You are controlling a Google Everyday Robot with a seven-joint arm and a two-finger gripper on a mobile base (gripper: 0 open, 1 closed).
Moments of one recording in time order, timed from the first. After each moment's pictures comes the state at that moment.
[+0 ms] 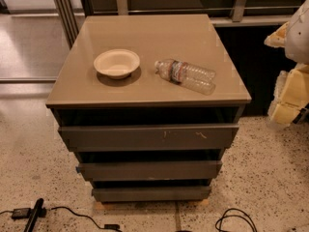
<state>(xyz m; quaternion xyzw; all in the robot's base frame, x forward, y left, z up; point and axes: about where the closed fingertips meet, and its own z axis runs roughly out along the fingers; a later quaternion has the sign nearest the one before) 0.438 -0.217 0.976 -0.60 0.78 -0.03 0.16</state>
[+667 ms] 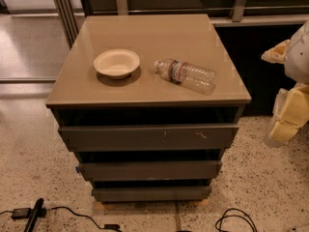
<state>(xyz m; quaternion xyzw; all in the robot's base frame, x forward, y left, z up) 0.422 -0.213 0.955 -0.61 0.78 -0.01 0.17</state>
